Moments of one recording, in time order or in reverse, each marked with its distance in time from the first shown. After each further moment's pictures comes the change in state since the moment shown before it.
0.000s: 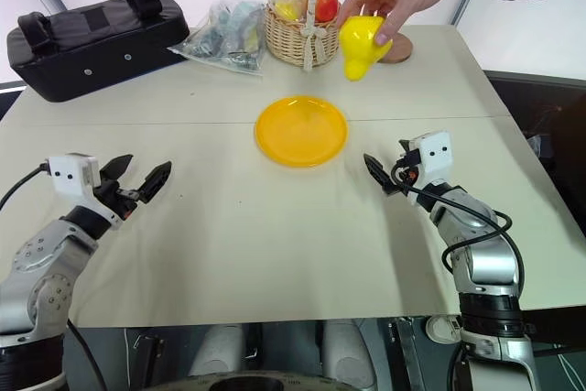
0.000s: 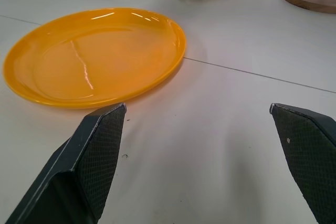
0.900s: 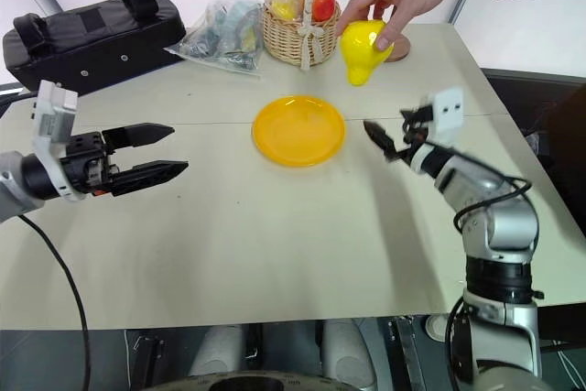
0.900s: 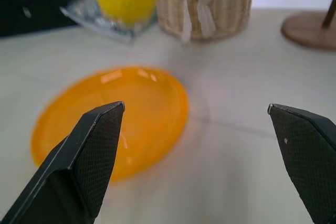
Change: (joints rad) left arm -0.277 0.461 -0.004 -0.018 -0.455 0.375 -0.483; right arm -0.278 -0.036 -0.091 -0.054 0.196 0.354 -0.062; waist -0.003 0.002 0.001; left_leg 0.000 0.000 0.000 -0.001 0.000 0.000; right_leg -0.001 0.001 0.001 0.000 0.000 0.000
